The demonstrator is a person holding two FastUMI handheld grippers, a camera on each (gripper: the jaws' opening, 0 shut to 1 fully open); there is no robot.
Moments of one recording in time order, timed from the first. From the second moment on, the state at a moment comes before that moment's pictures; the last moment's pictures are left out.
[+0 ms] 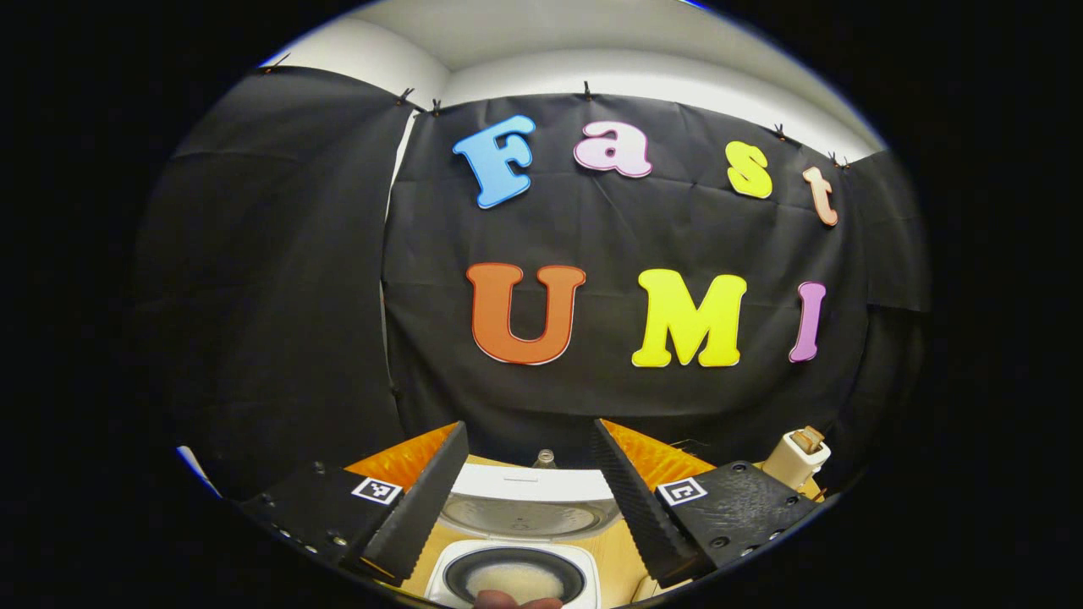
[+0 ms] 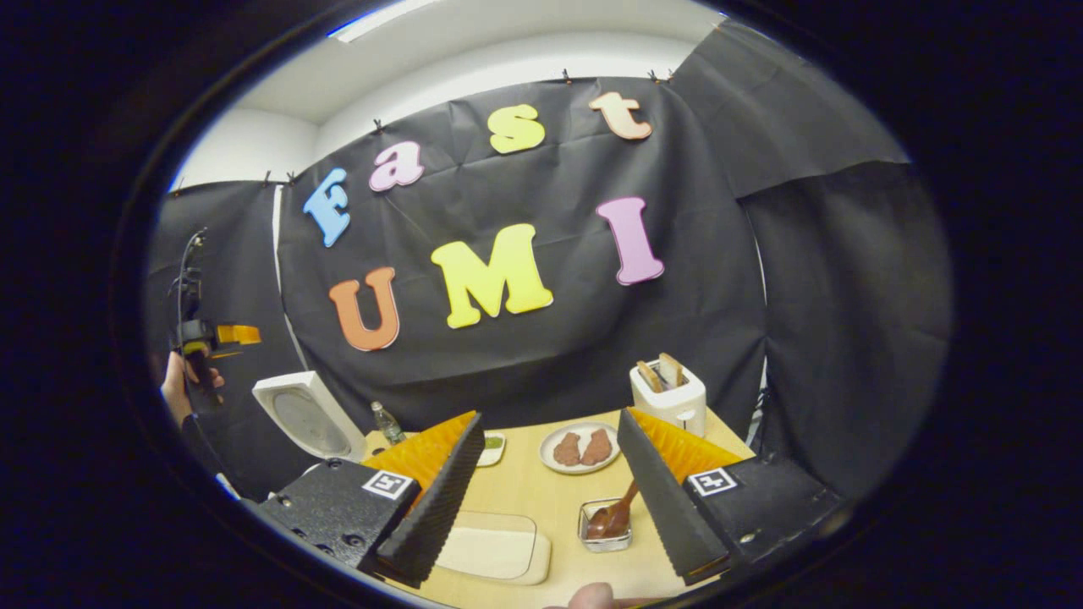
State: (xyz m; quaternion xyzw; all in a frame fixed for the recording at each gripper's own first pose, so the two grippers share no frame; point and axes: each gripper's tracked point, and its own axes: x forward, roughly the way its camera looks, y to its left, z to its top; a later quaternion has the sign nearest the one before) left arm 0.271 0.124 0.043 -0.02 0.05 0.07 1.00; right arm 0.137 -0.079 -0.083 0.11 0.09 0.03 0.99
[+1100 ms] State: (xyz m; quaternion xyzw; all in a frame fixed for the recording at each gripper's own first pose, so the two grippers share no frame) left arm 0.267 0.144 -0.056 -0.02 0.25 0.06 0.97; right arm 0.102 -0.089 -0.056 0.09 0.08 0.00 0.99
